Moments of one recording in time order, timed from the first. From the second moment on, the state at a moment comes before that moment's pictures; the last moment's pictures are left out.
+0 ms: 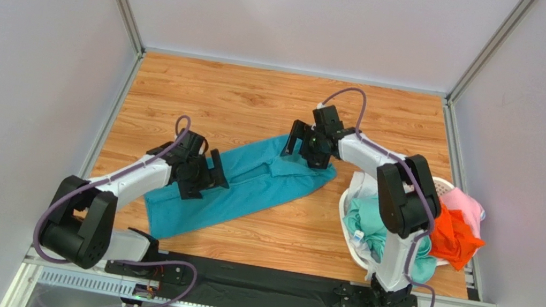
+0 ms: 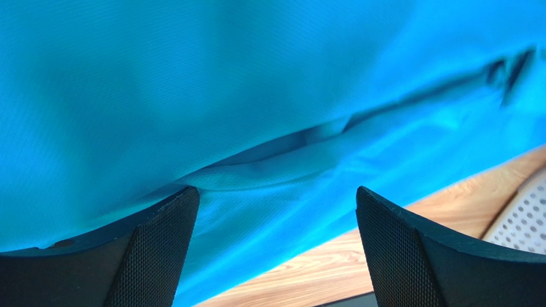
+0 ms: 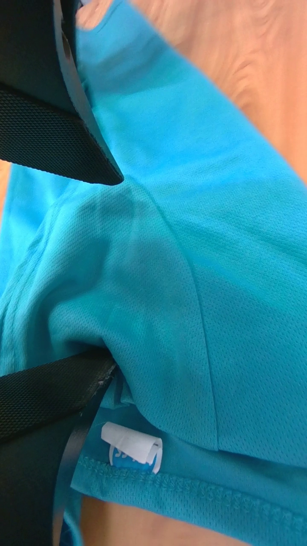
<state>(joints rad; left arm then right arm) -0.29 1.31 0.63 -0.44 0.16 -0.74 0.49 1.92 1.26 -0.32 -0.19 0.65</state>
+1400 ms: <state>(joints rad) -0.78 1.66 0.89 -0.20 0.20 -0.98 0.39 2.74 2.49 -0.40 -0.47 0.70</state>
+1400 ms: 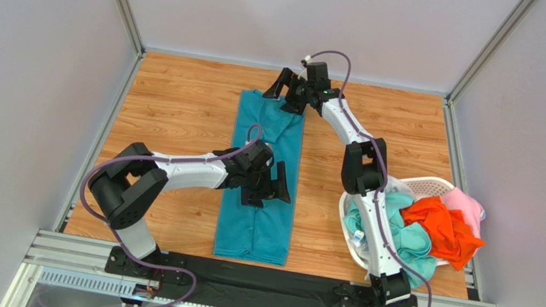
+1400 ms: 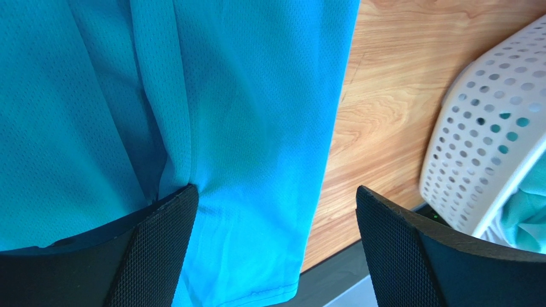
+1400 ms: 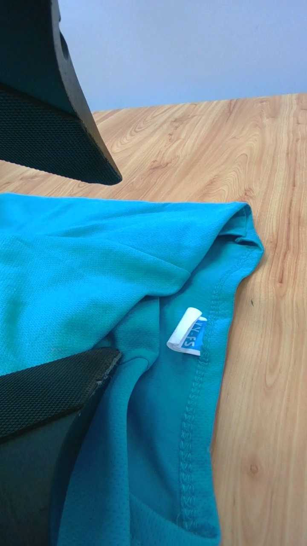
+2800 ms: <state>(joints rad) -0.88 0.77 0.44 -0.93 -0.11 -1.04 0.96 1.38 0.88 -0.47 0.08 0.51</state>
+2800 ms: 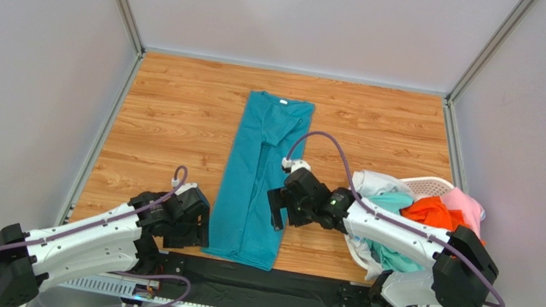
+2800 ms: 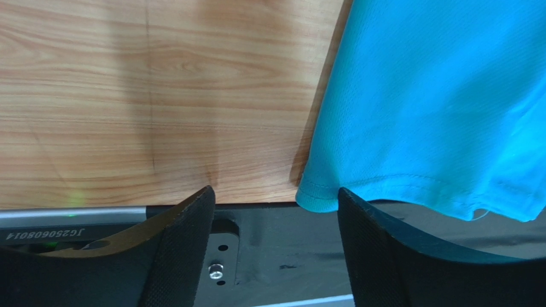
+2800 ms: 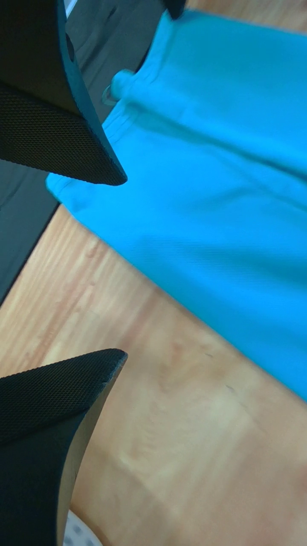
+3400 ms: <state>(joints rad) -0.88 0.82 0.37 -0.76 0.05 -1.04 1.31 1.39 0.80 -0.47 0.14 0.63</state>
